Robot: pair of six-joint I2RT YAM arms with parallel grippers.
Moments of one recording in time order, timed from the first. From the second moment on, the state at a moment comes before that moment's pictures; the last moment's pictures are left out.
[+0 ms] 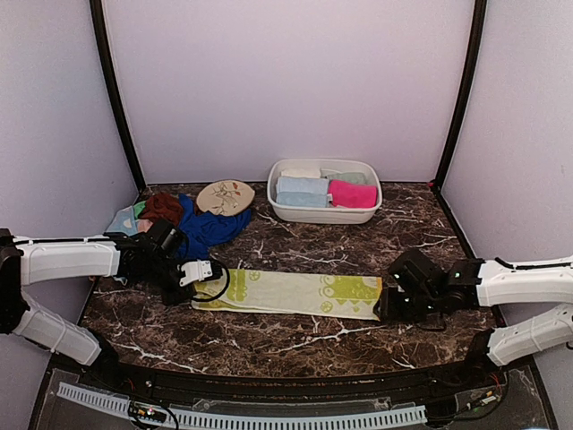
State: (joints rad) left arm -0.56 1.31 0.68 -0.52 0.04 0.70; right arm 0.92 1.14 0.56 -0.50 0.19 0.93
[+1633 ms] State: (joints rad) left arm -0.57 1.33 0.69 -0.52 0.01 0.71; right arm 0.80 1.24 0.51 -0.40 0.02 1.01
